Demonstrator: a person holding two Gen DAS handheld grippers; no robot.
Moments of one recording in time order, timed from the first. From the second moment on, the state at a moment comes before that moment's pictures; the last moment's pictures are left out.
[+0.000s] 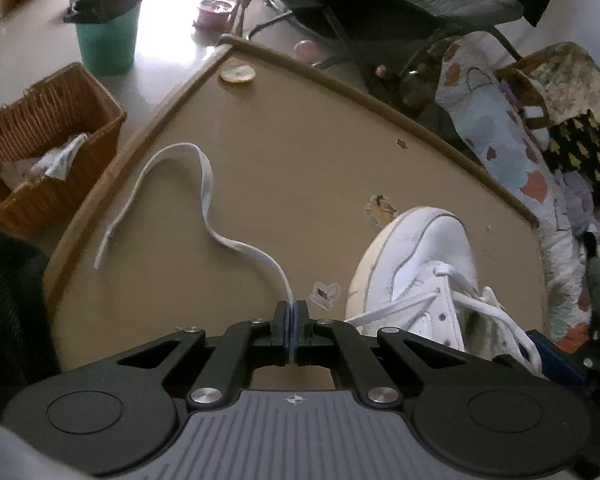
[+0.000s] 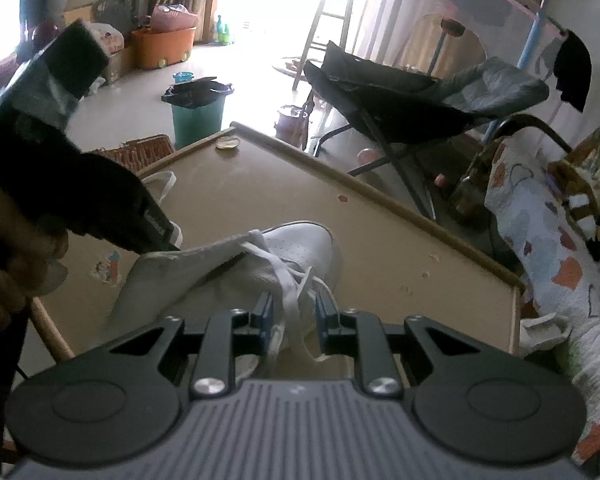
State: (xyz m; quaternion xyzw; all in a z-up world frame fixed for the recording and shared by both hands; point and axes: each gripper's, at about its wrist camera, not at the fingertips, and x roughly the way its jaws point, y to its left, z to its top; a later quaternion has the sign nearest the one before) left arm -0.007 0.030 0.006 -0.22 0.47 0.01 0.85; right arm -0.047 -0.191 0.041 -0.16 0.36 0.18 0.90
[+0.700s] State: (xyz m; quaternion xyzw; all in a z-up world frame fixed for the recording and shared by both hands) left arm -0.018 0.052 -0.009 -0.29 0.48 0.01 0.83; right arm -0.017 -0.219 0.082 -0.11 0.38 0.10 0.91
